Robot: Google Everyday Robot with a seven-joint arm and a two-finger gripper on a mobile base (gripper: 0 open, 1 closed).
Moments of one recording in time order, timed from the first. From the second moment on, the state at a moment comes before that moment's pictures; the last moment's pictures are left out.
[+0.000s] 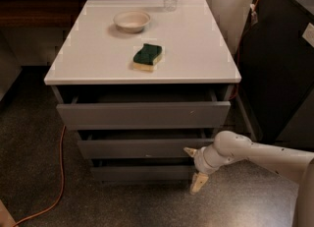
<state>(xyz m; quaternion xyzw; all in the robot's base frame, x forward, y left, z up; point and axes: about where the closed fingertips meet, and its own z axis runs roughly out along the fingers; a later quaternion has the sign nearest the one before) 0.543 -0.158 0.406 -0.70 0.67 0.12 0.22</state>
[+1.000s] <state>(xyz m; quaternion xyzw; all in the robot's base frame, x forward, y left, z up) 0.539 -0.148 0.318 -0.69 0.66 0.15 0.25</state>
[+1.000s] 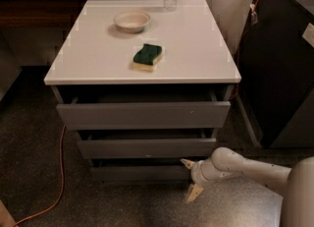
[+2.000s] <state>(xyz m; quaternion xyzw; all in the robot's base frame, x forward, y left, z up) 0.571 -0.137 0.219 -0.71 0.64 0.10 0.30</state>
